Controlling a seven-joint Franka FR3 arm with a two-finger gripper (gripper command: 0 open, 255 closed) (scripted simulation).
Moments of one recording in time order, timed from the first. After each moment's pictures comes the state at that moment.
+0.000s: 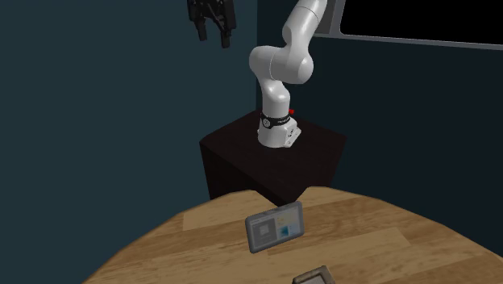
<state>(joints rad) 0.01 -0.82 -0.03 -2.35 -0.09 1.43 -0.01</state>
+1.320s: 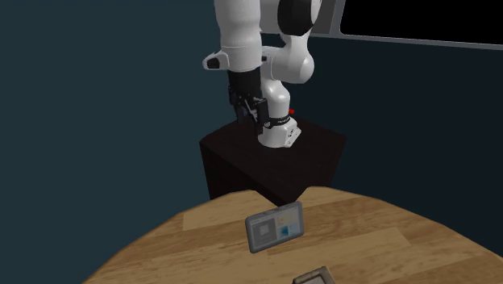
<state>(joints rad) 0.09 -0.75 0.24 -2.79 0.24 2.00 0.40</state>
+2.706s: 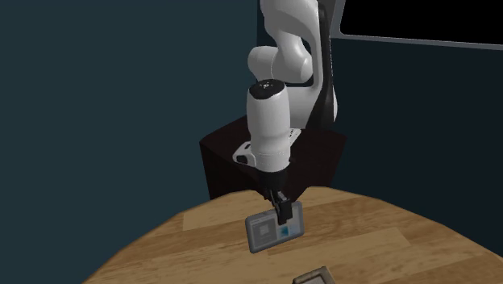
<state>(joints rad) 0.12 0.06 0.52 -2.71 0.29 2.84 0.85</state>
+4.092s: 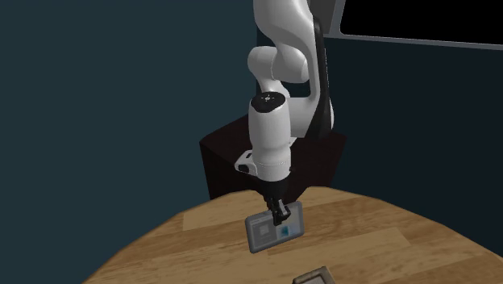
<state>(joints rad) 0.14 0.15 0.49 -2.69 0.19 2.92 0.92</state>
